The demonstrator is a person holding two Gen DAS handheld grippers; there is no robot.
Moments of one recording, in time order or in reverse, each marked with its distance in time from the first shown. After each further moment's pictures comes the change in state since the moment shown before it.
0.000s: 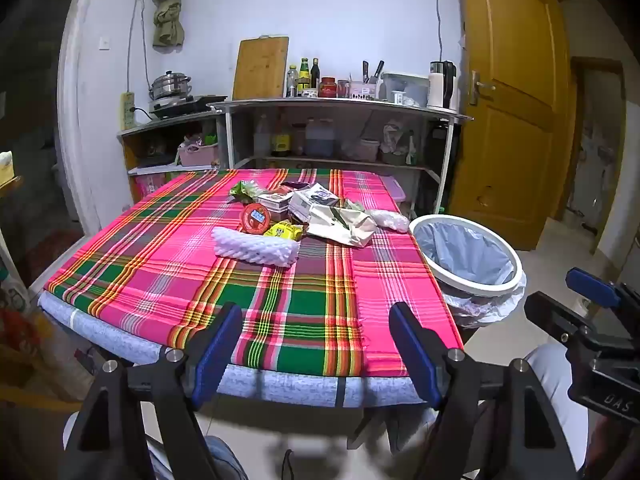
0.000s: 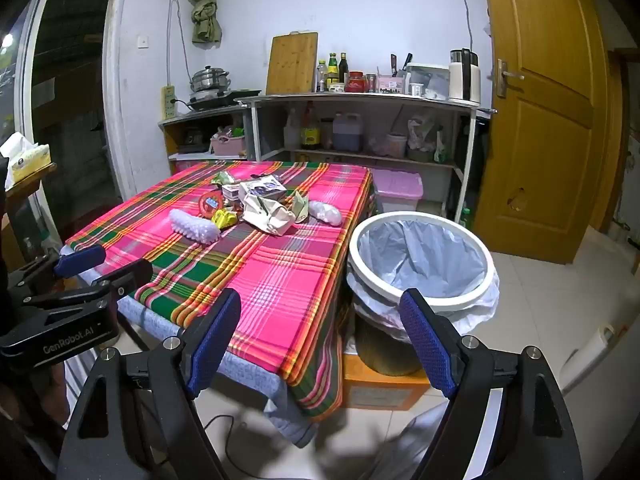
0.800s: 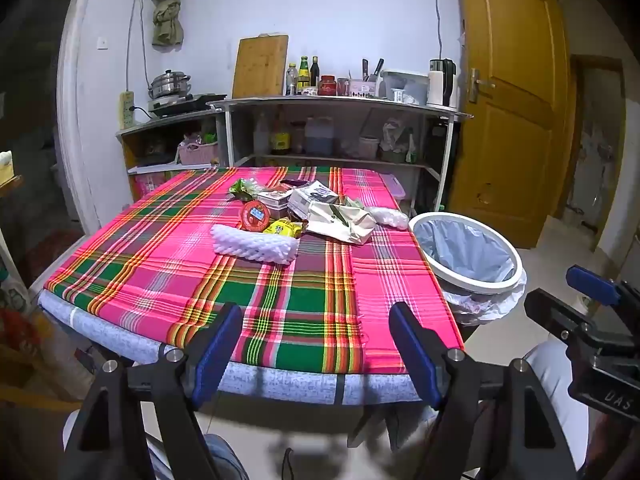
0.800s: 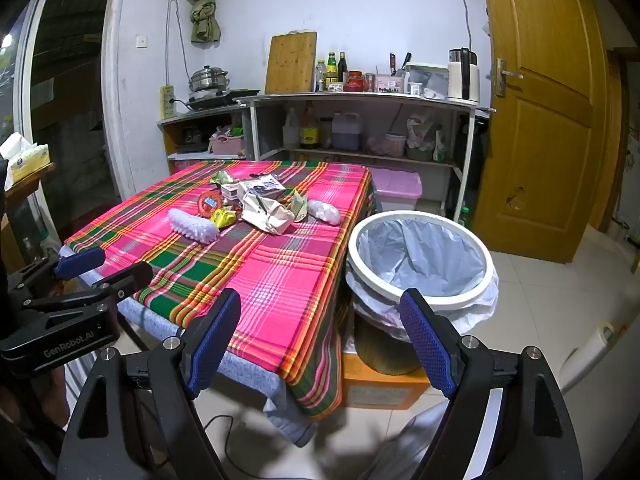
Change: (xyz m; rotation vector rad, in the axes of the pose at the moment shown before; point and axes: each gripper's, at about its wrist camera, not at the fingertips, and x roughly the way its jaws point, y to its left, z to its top) left arm 0.002 -0.001 -0.002 0.007 0.008 0.004; right arm 0.000 0.000 0.000 0.000 0.002 0.001
